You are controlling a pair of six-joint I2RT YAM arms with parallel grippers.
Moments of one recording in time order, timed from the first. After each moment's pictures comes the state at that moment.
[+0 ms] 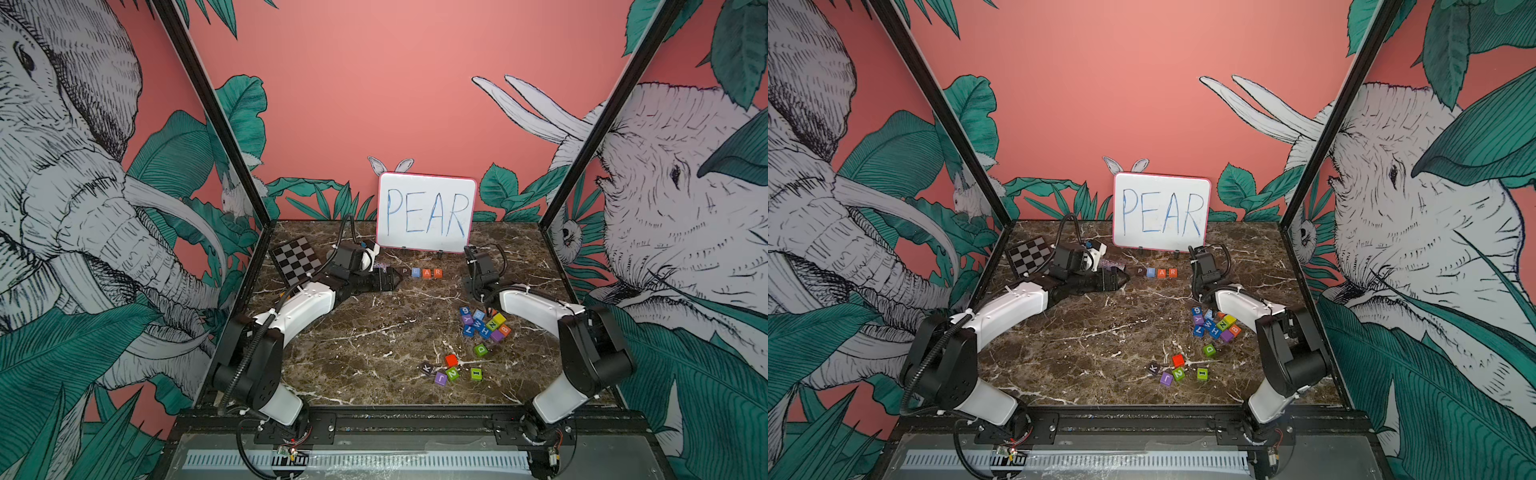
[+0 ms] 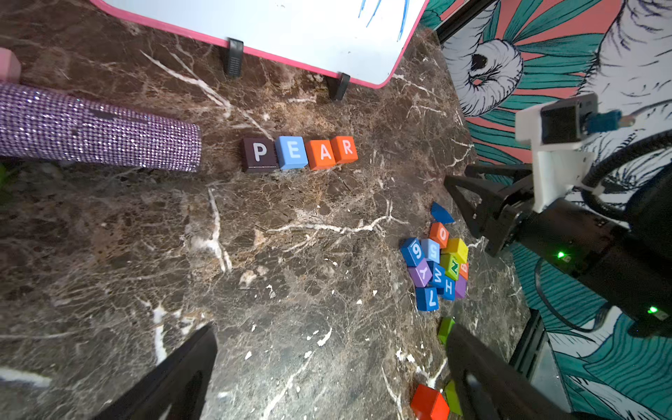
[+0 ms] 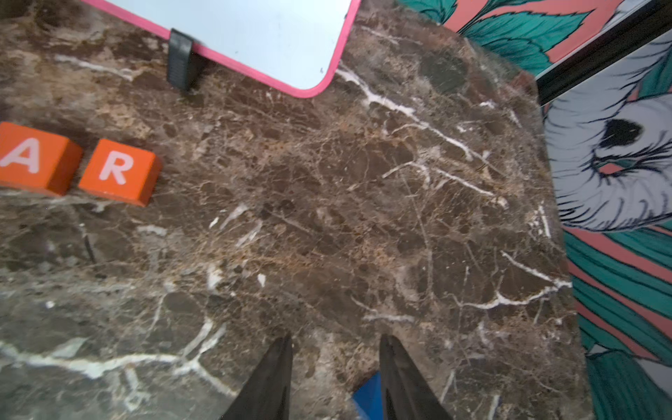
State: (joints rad) left arm -0.46 1.53 1.02 -0.17 0.43 -0.46; right arm 0.38 1.63 0.97 -0.17 0.45 -0.05
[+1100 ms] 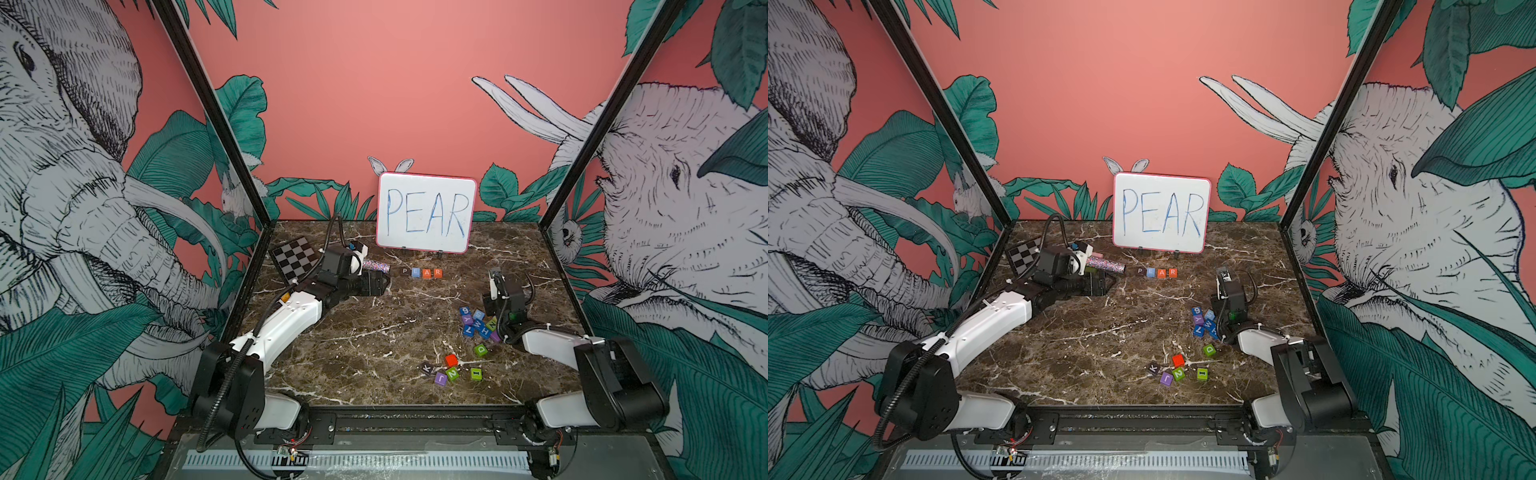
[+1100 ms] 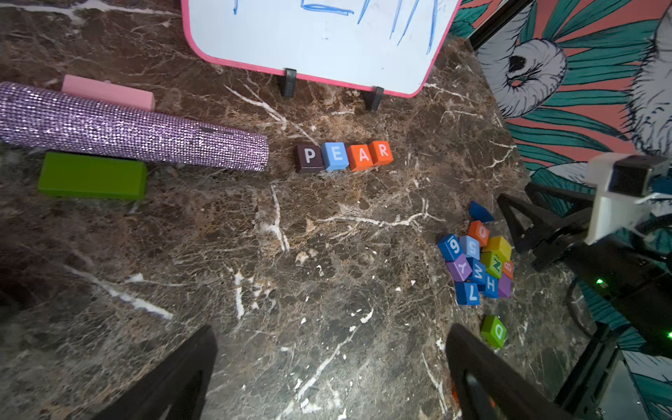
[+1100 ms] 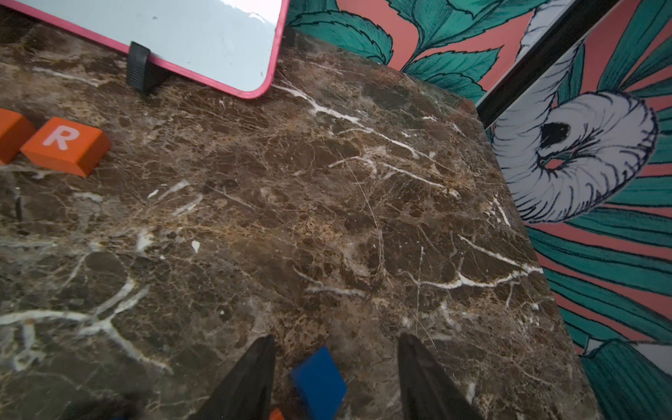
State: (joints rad) left arm -0.42 1.37 0.96 -0.29 0.30 -0.35; right arm 0.25 1.42 0.44 0.46 0.35 -0.20
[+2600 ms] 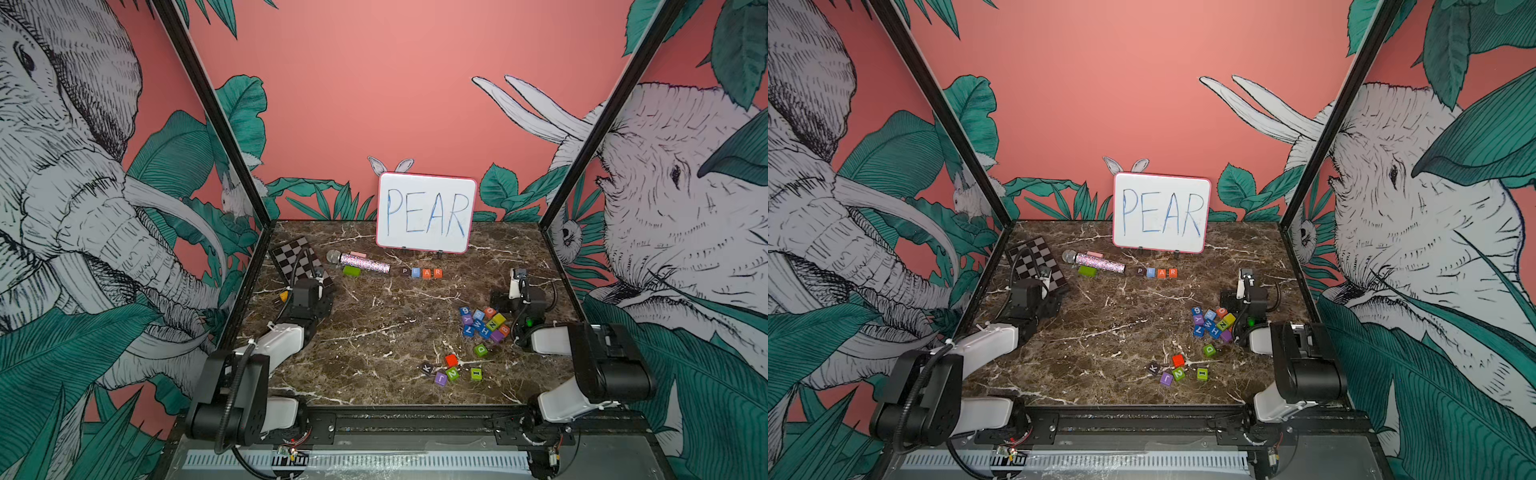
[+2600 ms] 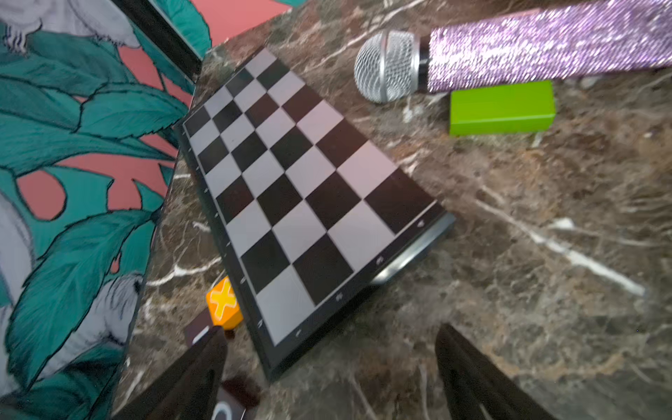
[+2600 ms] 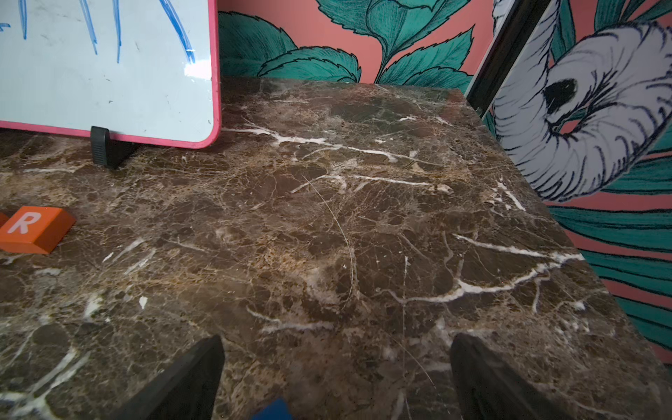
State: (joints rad) left arm -0.16 1.35 0.50 0.25 -0.26 0.25; right arm 0.01 1.55 0.39 0.76 0.05 -0.08
